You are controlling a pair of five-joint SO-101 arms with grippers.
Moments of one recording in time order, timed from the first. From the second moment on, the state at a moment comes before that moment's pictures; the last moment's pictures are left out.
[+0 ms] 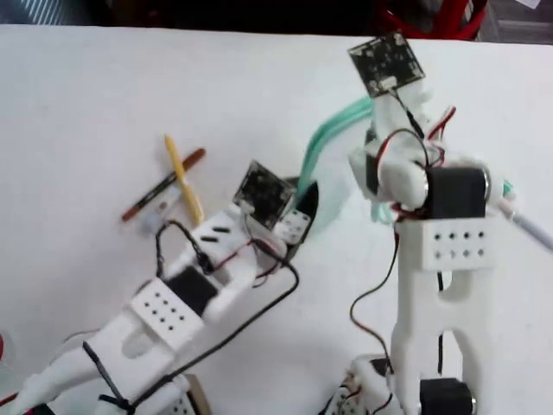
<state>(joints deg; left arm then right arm) 35.0 -42.3 63.7 8.2 1.5 -8.2 -25.6 -3.2 87.8 22.8</state>
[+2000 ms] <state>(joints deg) 31.2 -40.2 63.8 11.4 2.1 -14.9 -50.2 8.9 94.2 36.2</state>
